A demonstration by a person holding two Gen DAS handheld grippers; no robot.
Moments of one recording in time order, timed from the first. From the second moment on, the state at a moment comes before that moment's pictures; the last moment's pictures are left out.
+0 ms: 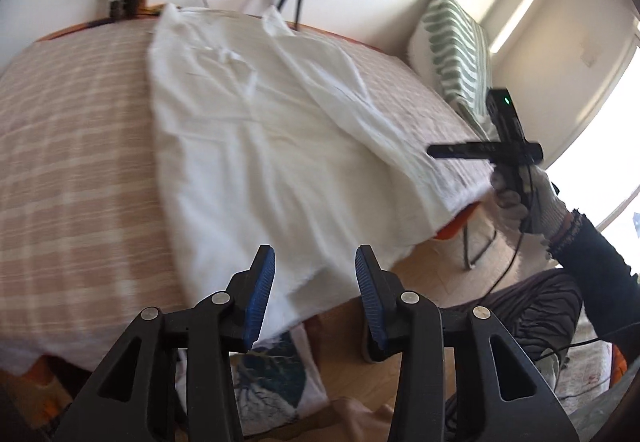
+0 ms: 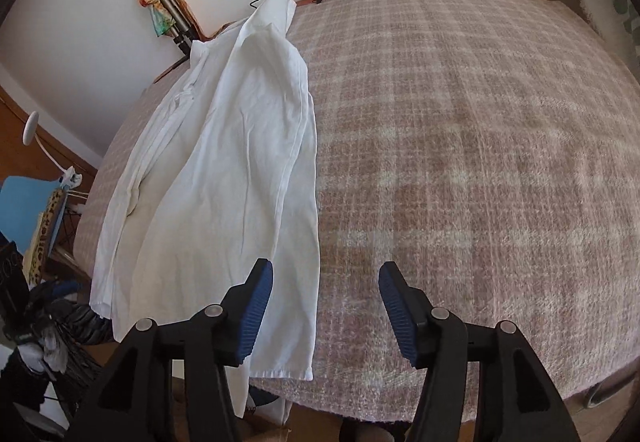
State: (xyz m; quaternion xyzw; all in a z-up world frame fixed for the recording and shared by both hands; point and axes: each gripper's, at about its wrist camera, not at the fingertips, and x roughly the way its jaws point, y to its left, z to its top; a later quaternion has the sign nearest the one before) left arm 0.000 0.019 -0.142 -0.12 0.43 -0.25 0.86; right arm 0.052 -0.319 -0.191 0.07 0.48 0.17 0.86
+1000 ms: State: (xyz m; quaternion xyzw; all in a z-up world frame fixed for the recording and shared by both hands) left arm 0.053 0.046 -0.123 -0.17 0.39 -0.21 0.88; right arm -0.018 -0.128 -0.148 -0.12 0.40 0.27 0.87
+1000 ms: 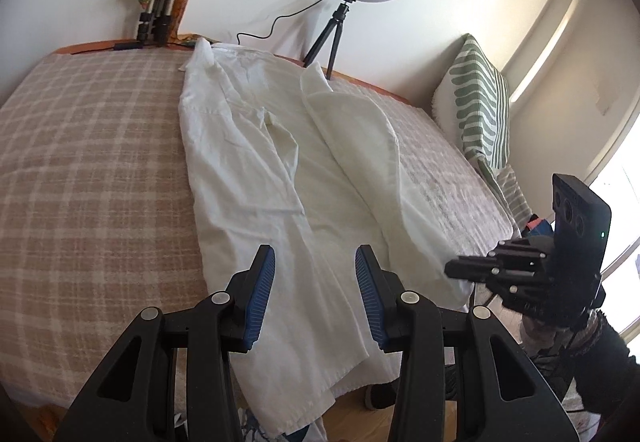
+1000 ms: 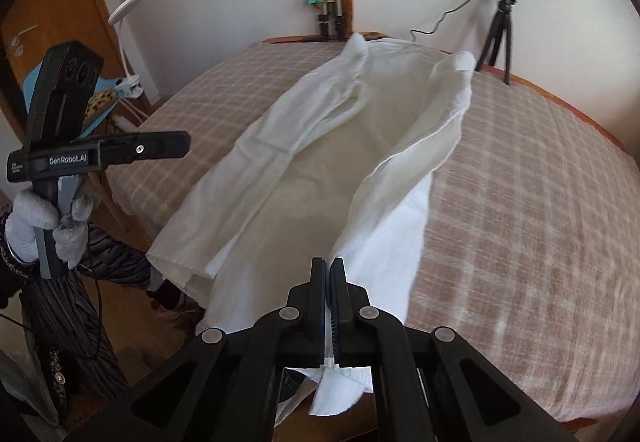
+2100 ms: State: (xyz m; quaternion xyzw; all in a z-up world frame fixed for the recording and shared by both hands) left arm 0.195 -0.037 -0.093 -0.08 0.42 -0.28 0.86; right arm 0.247 -0.192 -0.124 0.04 0.42 0.30 0.86
